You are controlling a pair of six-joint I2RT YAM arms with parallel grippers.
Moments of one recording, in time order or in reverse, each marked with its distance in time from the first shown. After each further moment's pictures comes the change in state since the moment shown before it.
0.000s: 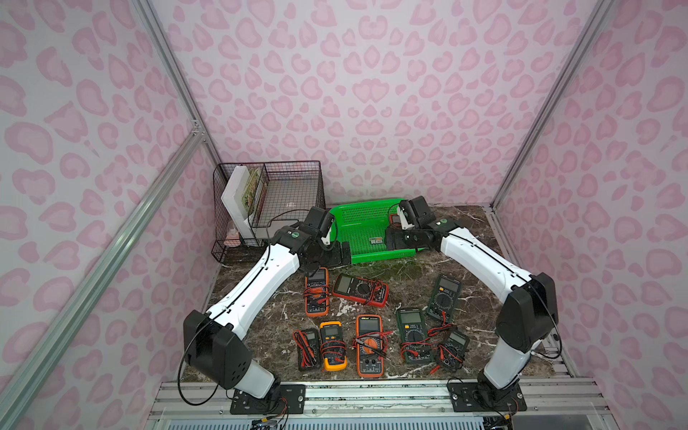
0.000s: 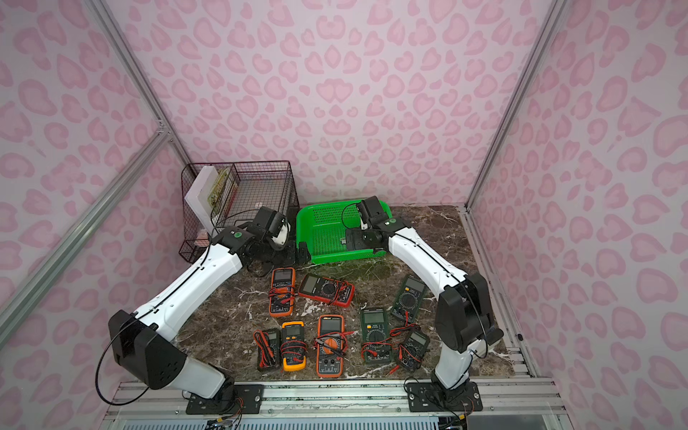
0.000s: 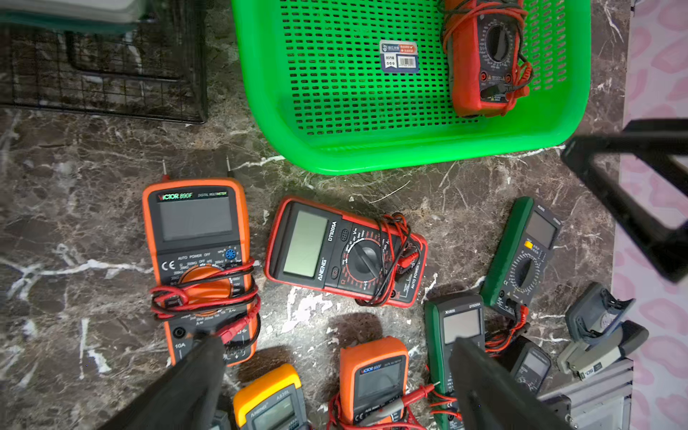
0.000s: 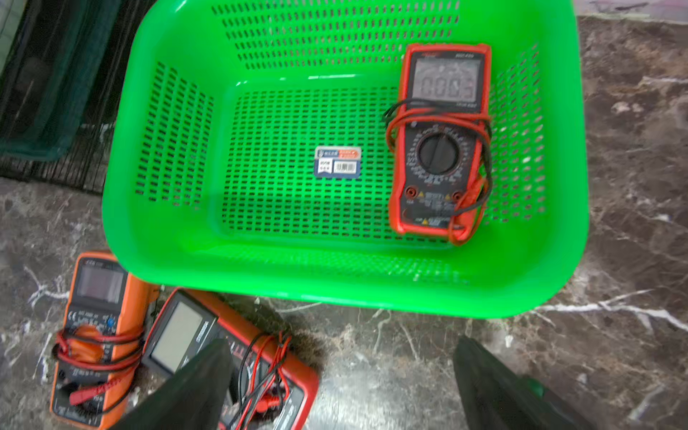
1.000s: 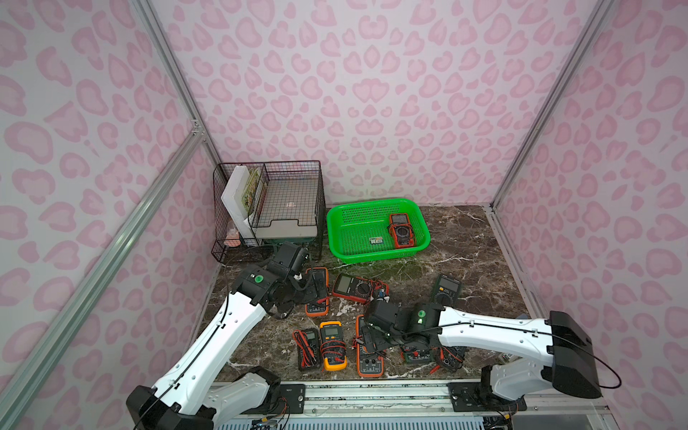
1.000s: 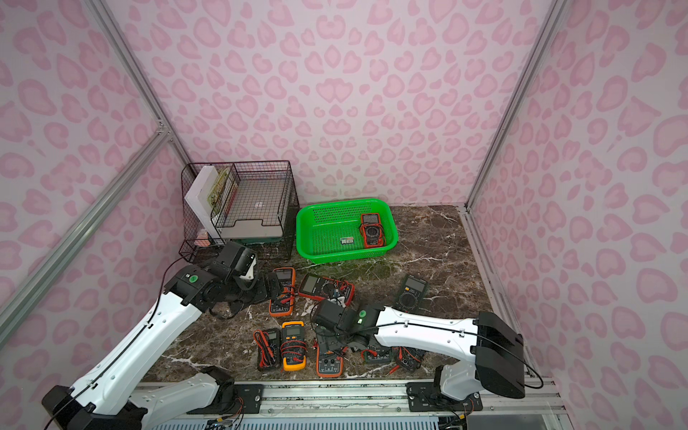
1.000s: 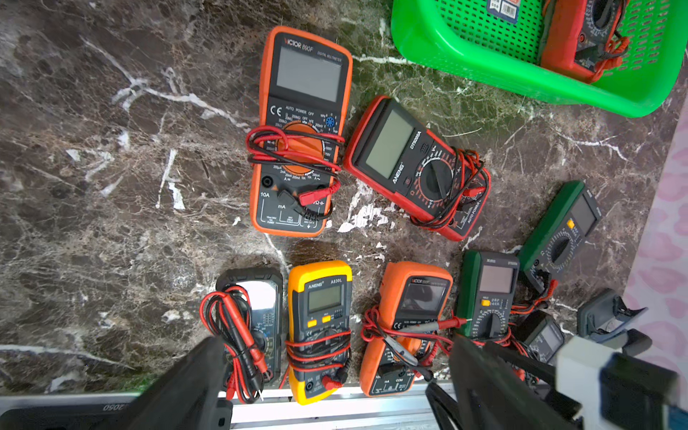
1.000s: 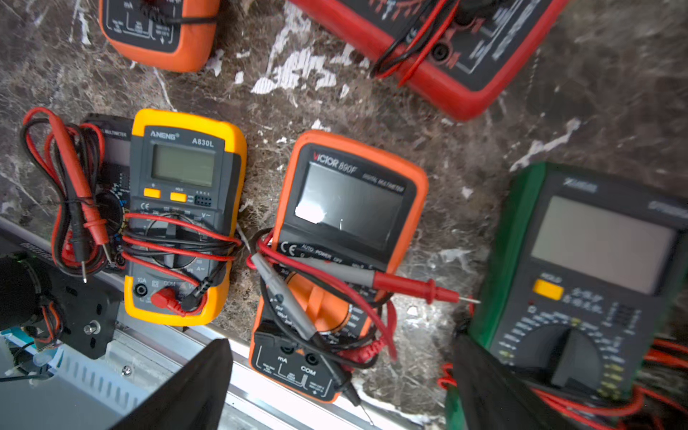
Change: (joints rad) left arm -0.001 -0.418 -0.314 -0.166 -0.048 -0.205; right arm 0.712 -0.264 -0.502 -0.012 0.119 0.568
